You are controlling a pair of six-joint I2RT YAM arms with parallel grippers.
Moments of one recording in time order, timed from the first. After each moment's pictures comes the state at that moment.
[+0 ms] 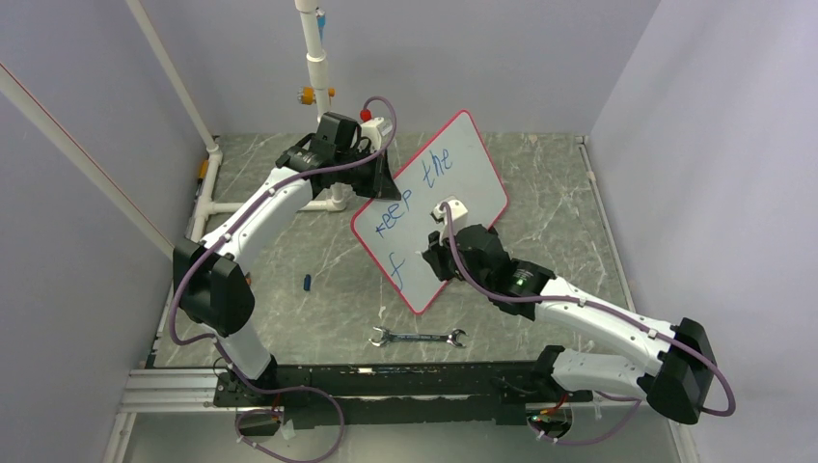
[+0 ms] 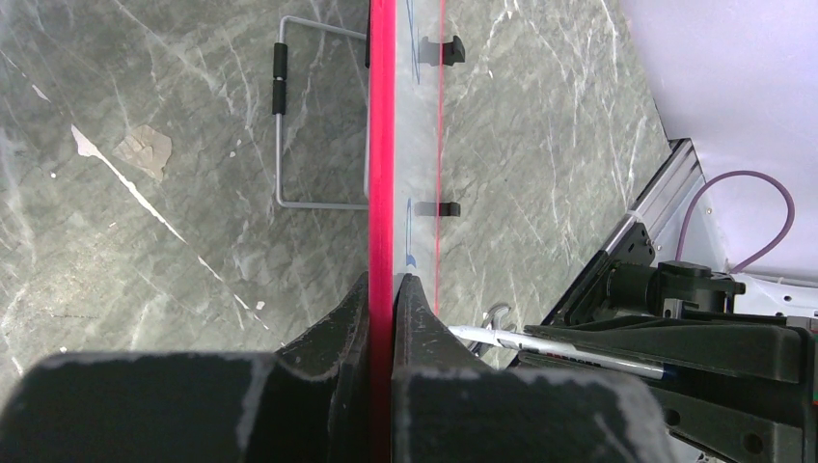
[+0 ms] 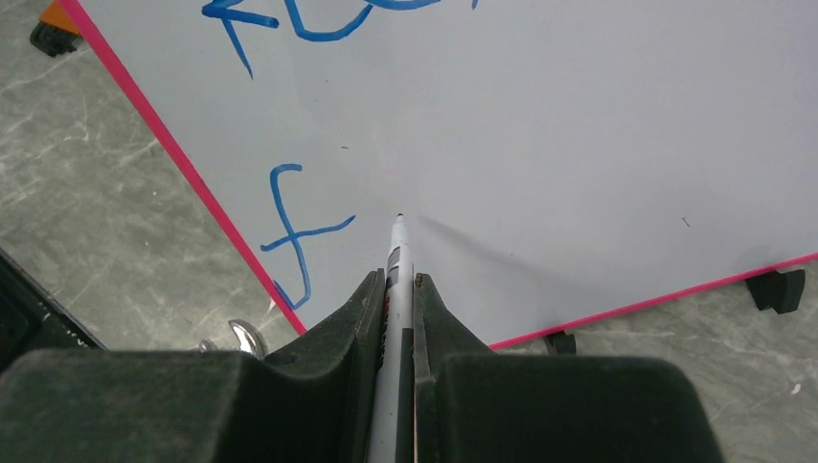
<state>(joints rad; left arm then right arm) -0.46 1.70 1.61 -0.62 0.50 -0.28 0.91 1.07 0.79 -0.17 0.21 0.22</state>
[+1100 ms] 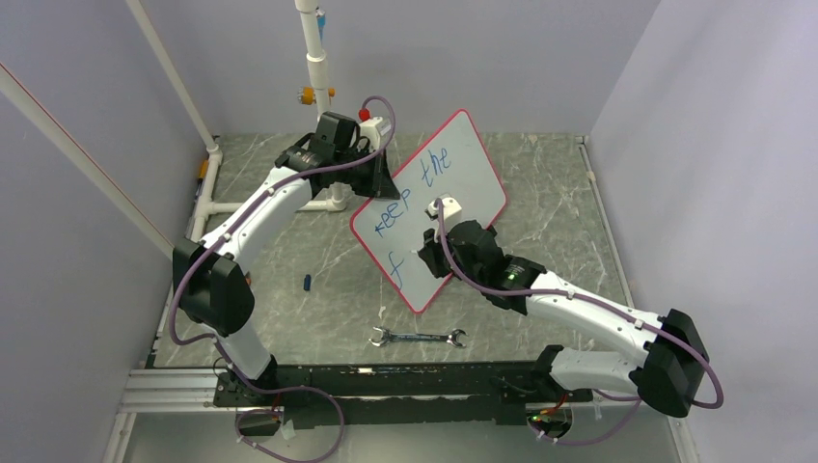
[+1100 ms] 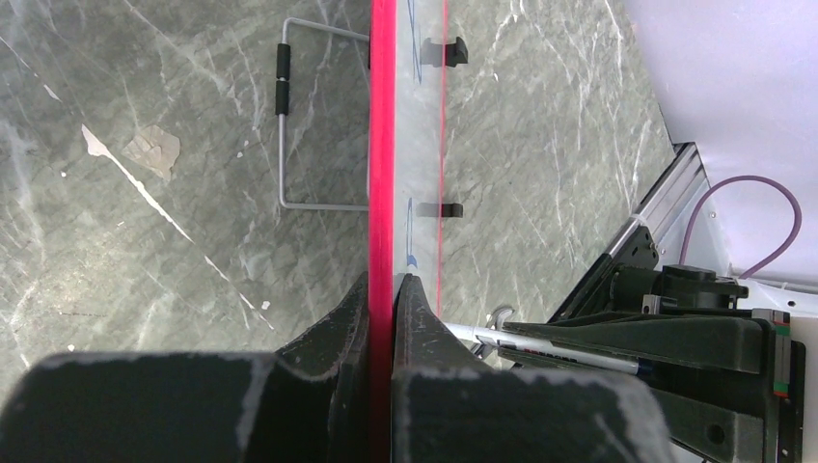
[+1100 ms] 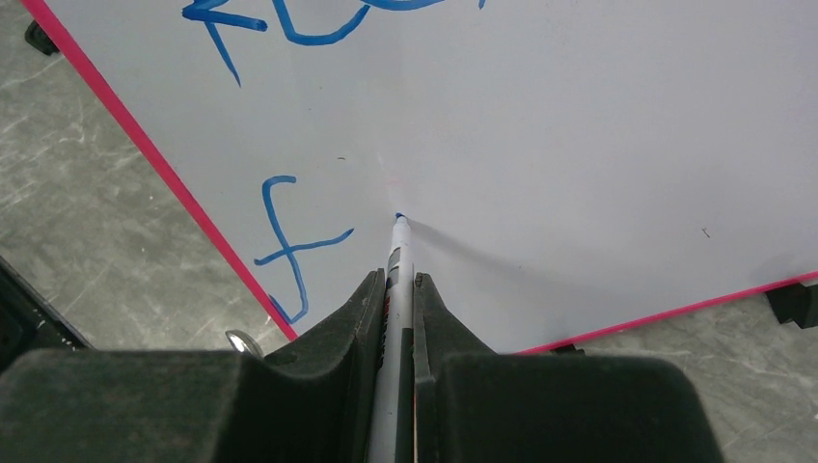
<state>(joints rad) -0.46 1.70 1.61 -0.62 0.49 -0.28 0.89 1.14 0.79 -0.12 0.16 0.22</state>
